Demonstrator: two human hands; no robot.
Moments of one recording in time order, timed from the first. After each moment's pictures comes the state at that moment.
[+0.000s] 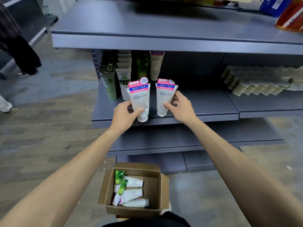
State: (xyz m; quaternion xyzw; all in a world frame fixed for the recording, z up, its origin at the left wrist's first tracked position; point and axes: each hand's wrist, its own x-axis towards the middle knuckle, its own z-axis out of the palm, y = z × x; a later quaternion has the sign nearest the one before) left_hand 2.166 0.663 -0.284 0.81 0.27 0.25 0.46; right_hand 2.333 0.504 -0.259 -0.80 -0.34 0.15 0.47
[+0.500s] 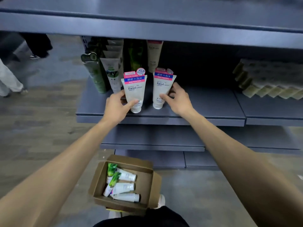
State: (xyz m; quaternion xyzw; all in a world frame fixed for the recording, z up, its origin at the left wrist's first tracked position) left_hand 2.219 0.654 -0.287 0.81 0.33 0.26 0.41; right_hand 2.410 0.518 -0.280 -0.80 -0.36 0.19 0.44
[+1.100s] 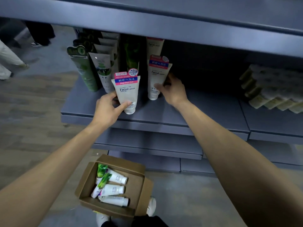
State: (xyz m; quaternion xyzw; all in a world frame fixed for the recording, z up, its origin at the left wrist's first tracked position) left_hand 2.239 0.662 -0.308 0.79 0.37 0.27 0.41; right_hand 2.459 0.571 -0.280 -0.80 -0.39 0.18 0.43
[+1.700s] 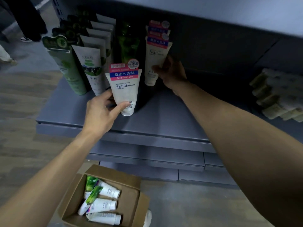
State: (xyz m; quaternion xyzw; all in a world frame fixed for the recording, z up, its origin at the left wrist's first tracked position) left_hand 2.267 0.676 -0.328 0.76 0.35 0.33 0.44; right_hand 2.516 0.653 -0.294 -0.79 -0.38 0.17 0.44
